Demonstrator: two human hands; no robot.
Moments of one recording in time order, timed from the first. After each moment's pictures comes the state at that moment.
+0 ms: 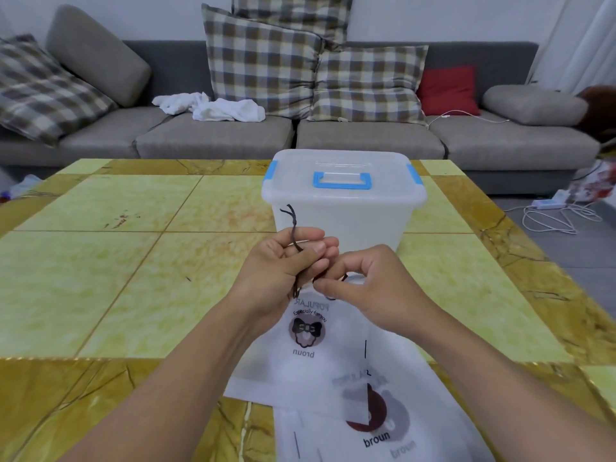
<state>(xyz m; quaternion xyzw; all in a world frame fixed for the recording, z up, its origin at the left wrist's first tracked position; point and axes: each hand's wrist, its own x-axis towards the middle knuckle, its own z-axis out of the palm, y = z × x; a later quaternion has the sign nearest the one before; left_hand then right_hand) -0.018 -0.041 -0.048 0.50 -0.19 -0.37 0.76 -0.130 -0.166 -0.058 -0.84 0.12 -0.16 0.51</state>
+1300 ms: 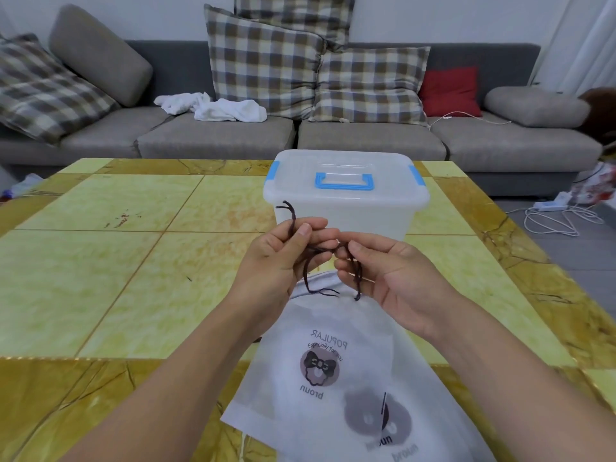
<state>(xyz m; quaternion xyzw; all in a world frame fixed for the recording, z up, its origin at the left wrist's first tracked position) -0.016 -0.045 -0.051 0.49 -0.25 -0.31 0.77 -0.127 -0.179 -0.053 -0.52 0.18 -0.16 0.82</state>
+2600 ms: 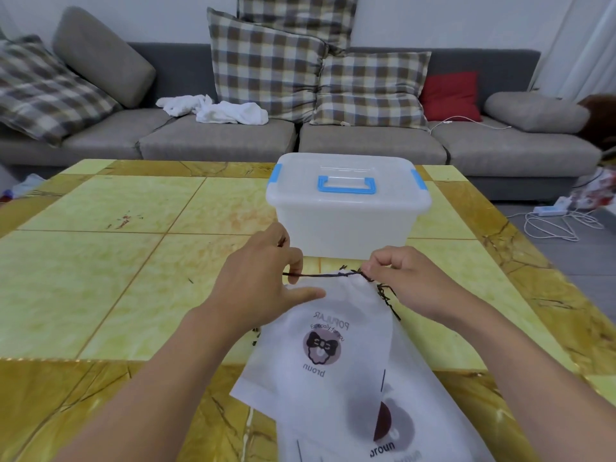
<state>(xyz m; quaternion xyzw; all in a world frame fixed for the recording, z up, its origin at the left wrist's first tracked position) 0.013 -0.020 -0.059 0.84 -0.49 0.08 0.21 -0.135 -0.212 -0.060 -0.85 0.22 -0.10 0.46</state>
